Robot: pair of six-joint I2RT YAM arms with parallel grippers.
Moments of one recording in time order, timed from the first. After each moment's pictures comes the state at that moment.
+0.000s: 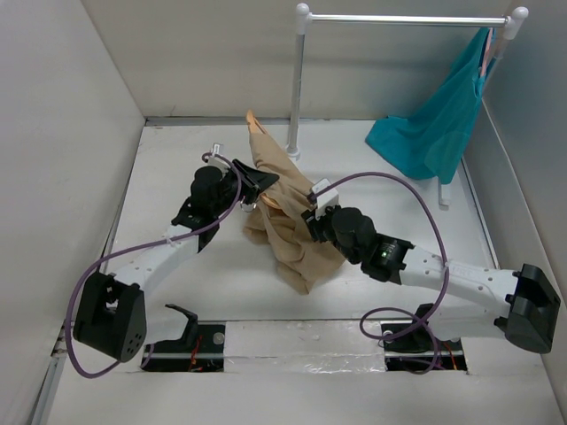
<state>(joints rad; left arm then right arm) -0.41 1.24 0.75 0.29 0.27 -1.23 1.02 1.19 0.81 0.09 0.47 -0.03</state>
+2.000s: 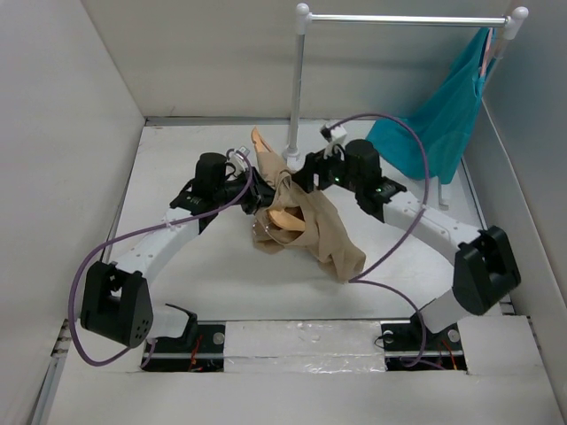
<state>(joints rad) -0.37 1.32 0.94 -0.14 0.72 -1.02 0.58 1.57 1.18 0.16 -0.27 0.22</state>
